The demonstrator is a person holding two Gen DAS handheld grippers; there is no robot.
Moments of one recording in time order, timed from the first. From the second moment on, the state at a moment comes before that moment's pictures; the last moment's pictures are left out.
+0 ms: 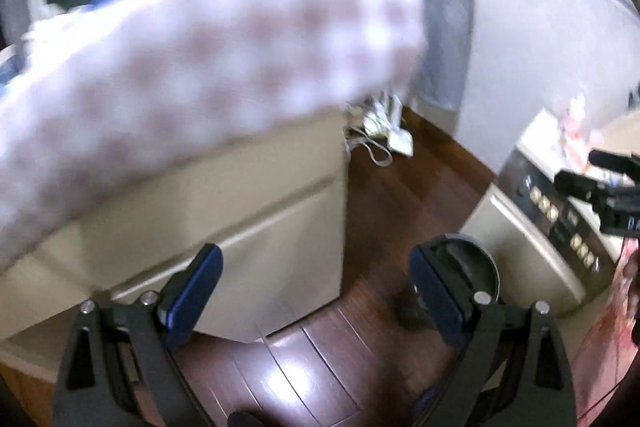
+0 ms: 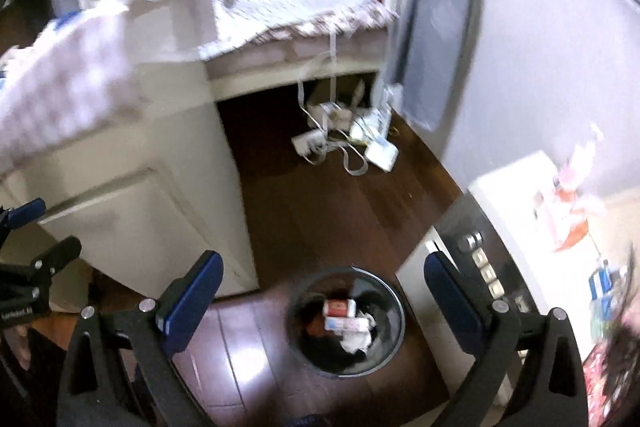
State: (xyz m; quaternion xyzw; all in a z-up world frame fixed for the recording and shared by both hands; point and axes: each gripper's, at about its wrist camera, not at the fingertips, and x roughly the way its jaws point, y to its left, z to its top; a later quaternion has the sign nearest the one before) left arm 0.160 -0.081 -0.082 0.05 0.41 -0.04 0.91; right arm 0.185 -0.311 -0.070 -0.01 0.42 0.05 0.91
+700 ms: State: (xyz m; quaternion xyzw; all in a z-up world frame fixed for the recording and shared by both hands) left arm 0.083 0.066 0.018 -0.01 0.28 0.11 0.95; right arm 0.148 -0.106 0.062 -0.07 0.30 0.19 0.93
